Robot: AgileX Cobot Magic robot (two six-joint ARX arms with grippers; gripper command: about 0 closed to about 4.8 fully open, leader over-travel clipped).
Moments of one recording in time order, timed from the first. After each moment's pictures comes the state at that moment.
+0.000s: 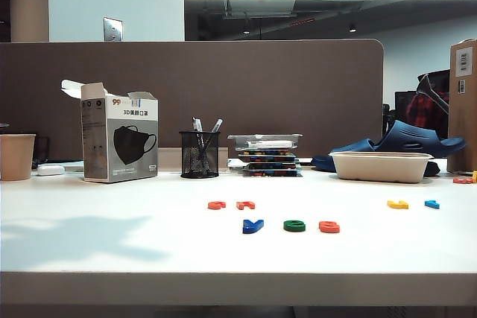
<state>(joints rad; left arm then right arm) -0.85 1.22 1.62 -0.75 -0.38 -0.16 -0.08 0.01 0.01 -0.04 -0.20 0.05</state>
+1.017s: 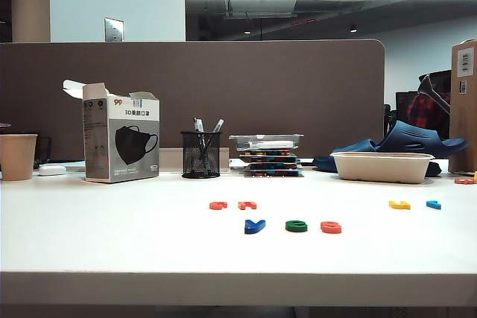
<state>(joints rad) -0.01 1.05 1.68 -0.79 -0.08 0.10 -0.08 0.01 0.01 -0.04 -0.20 0.05</state>
